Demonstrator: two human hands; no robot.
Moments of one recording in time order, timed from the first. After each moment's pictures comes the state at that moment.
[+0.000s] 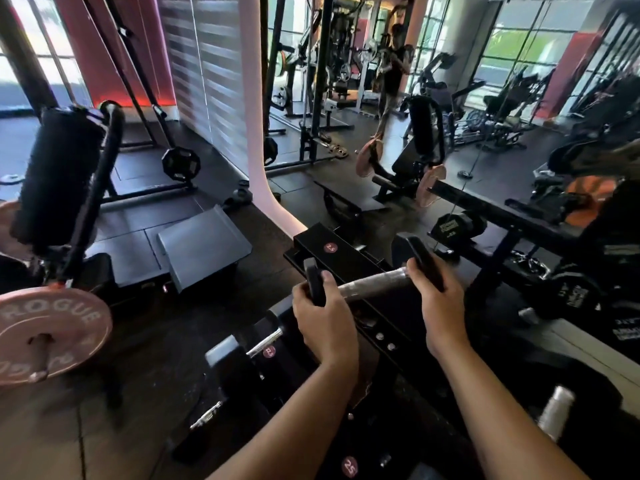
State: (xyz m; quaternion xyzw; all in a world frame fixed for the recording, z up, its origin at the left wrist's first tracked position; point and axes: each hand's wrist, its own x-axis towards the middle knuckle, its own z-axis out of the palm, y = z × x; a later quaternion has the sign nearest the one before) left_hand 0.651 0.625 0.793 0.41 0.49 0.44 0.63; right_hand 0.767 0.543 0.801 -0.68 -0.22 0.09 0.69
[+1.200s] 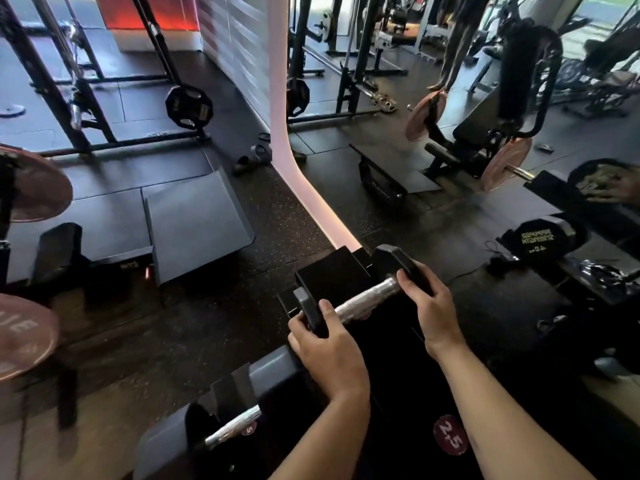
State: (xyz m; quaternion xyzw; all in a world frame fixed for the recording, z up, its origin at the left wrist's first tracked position) left_hand 0.932 0.888 0.622 0.34 0.62 0.43 0.56; right_hand 1.074 0.855 0.628 -0.72 -0.25 0.24 0.60
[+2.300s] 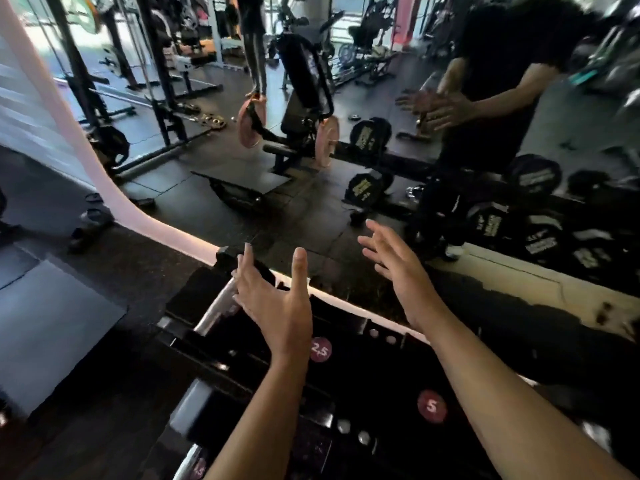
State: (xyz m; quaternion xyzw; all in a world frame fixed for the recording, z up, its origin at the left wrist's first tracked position) left_hand 0.945 0.777 0.729 0.65 0.32 0.37 0.58; right_hand 1.041 0.634 0.756 -0.76 -0.17 0.11 0.62
